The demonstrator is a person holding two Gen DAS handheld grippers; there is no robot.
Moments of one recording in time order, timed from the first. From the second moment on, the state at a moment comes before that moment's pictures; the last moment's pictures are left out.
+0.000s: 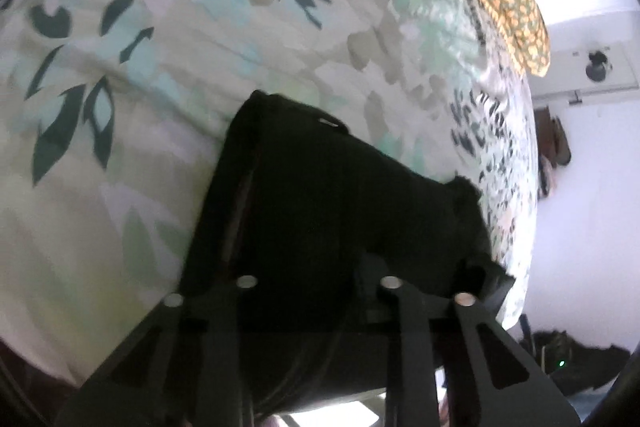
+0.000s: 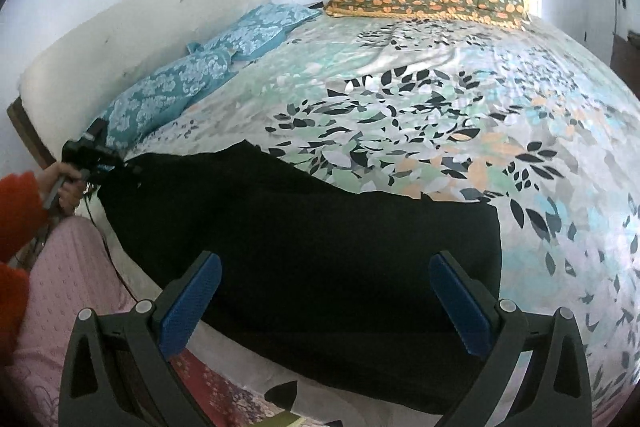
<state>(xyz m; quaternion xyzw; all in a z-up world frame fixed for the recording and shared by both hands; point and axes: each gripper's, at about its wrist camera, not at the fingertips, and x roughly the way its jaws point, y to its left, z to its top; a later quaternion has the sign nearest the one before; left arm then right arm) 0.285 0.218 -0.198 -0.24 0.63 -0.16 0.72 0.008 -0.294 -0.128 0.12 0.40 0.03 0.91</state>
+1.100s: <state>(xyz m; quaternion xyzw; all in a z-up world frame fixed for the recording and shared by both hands) 0.161 -0.077 -0.039 -0.14 0.46 -0.41 0.78 -0.015 -0.383 -0.134 0.35 0.34 0.07 0.87</state>
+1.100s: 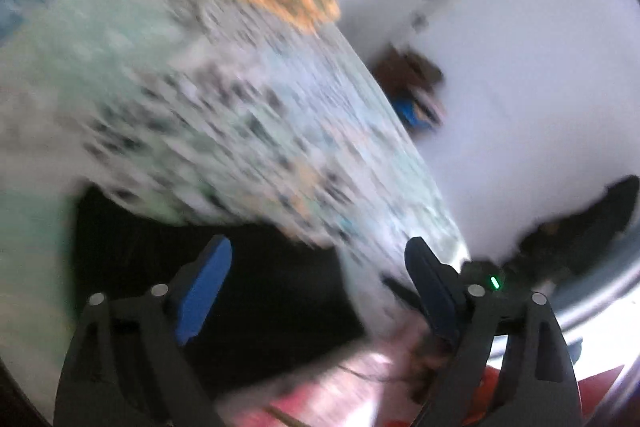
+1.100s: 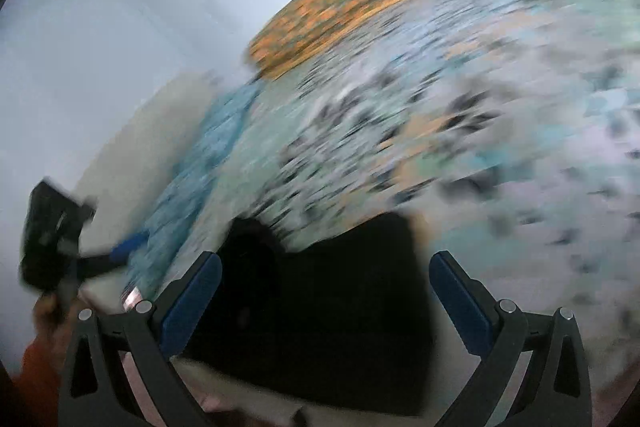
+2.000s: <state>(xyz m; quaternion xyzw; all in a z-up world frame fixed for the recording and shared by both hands) 0.196 0.123 -0.182 -0.35 0.50 -0.12 0.78 0.055 -0.261 -0.155 0.21 0.52 0.14 0.82</state>
